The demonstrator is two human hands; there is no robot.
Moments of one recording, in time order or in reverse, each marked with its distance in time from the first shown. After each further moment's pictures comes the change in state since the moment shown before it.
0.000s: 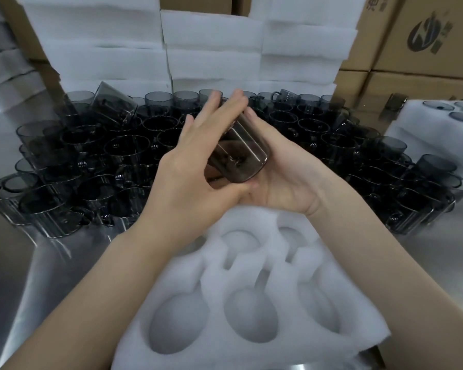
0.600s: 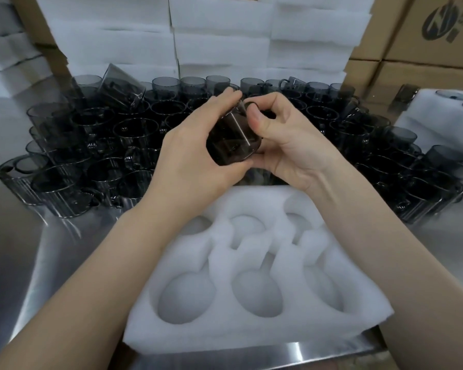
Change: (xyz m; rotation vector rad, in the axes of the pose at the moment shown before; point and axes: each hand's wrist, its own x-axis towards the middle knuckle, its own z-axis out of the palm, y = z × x) left_hand 0.001 -0.008 0.000 0.000 0.088 -0.177; right_hand 0.000 0.002 0.002 -0.217 0.285 -0.422
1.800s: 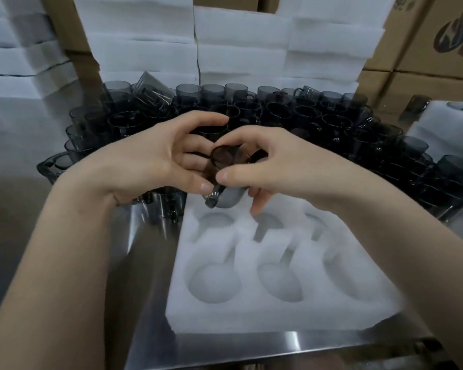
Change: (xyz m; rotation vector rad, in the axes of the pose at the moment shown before) left_hand 0.010 -0.026 -0.086 -0.479 -0.633 -0.382; right_hand -0.032 -0.023 0.061 -0.749 -0.152 0.186
